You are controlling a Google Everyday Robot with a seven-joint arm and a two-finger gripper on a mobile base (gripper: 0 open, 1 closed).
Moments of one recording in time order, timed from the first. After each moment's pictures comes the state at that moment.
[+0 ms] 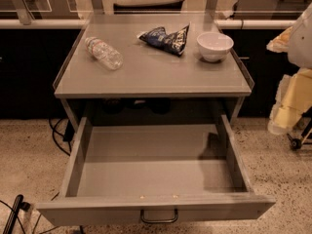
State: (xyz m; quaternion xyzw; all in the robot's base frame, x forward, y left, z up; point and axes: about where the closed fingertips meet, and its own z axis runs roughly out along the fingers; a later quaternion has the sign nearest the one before) arm 0.438 -0.217 0.976 -0.60 0.78 -0.03 0.16
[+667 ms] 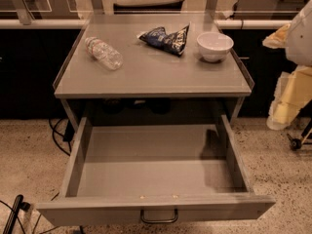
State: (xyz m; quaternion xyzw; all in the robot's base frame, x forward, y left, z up) arm 0.451 -0.218 0.976 -0.62 0.76 -0.04 0.17
